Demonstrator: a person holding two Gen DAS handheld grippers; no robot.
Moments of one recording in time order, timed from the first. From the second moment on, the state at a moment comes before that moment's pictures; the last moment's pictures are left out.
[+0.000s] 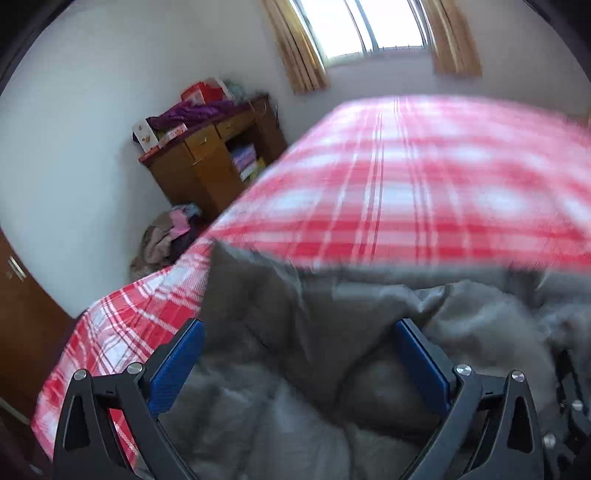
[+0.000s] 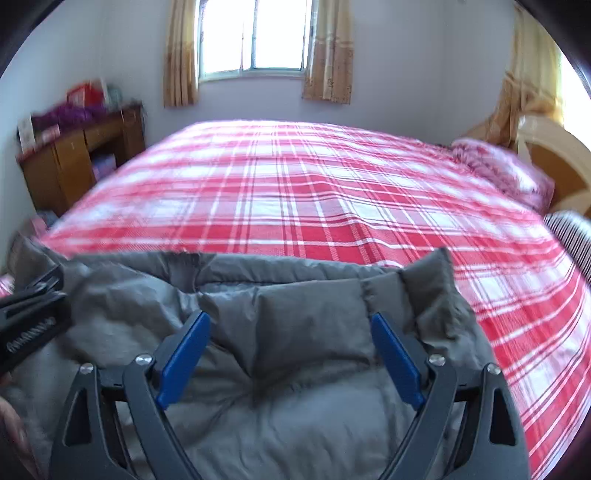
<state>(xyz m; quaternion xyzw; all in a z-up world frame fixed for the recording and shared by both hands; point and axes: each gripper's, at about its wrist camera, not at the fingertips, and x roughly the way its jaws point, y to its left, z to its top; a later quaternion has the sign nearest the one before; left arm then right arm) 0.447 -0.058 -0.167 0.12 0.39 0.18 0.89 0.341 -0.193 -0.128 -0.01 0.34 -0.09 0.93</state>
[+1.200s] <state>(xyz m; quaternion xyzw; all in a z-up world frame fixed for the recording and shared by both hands) 0.298 0.103 -0.195 -0.01 0.42 0.18 0.89 0.212 -0.157 -0.151 -0.06 0.35 -0.02 0.94</state>
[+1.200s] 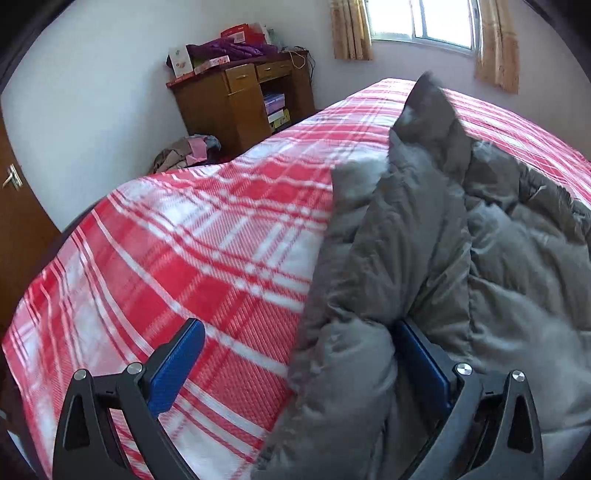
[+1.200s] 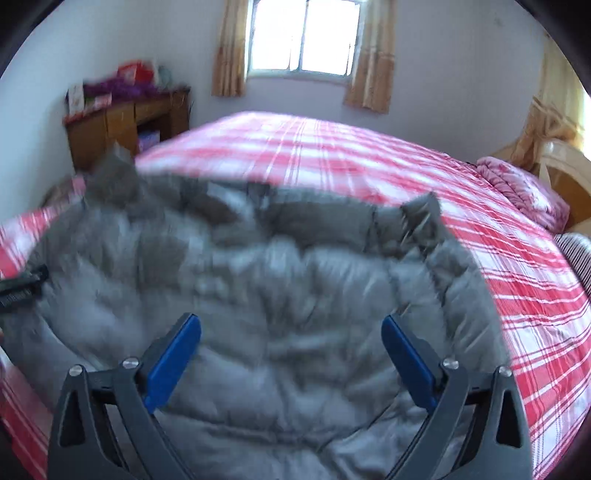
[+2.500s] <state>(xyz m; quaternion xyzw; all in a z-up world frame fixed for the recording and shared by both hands) 0.263 0.100 -0.185 -0.16 0.40 0.00 0.91 0.185 -0.150 -0.190 -0.10 0.36 -0.03 0.93</state>
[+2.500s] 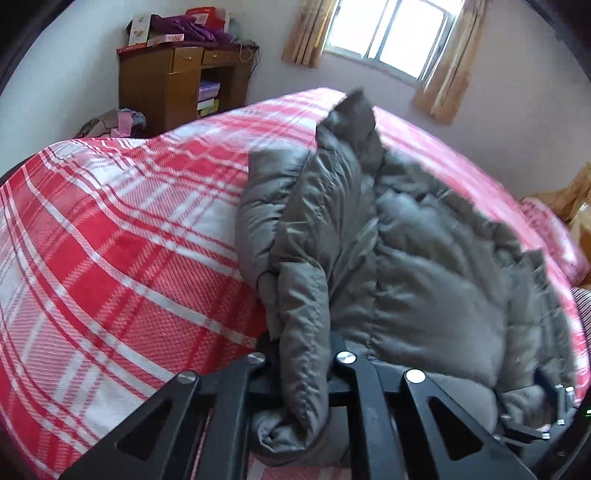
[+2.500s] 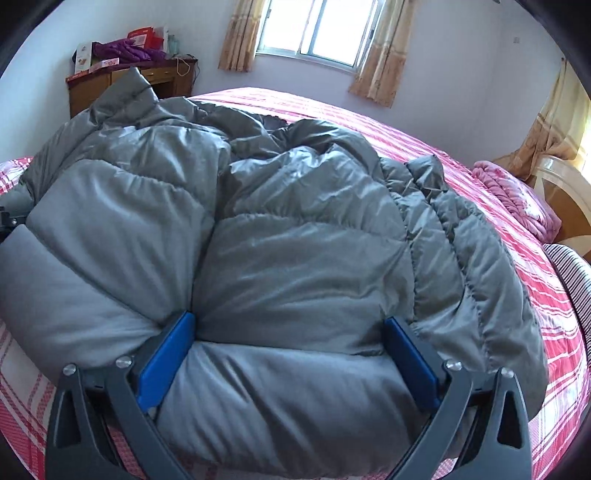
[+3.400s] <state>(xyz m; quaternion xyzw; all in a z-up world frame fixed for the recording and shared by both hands) 0.219 -0.082 -0.030 0.07 0.22 -0.11 0.97 0.182 -0.287 -0.121 -0.01 0.33 -0.07 0.94</state>
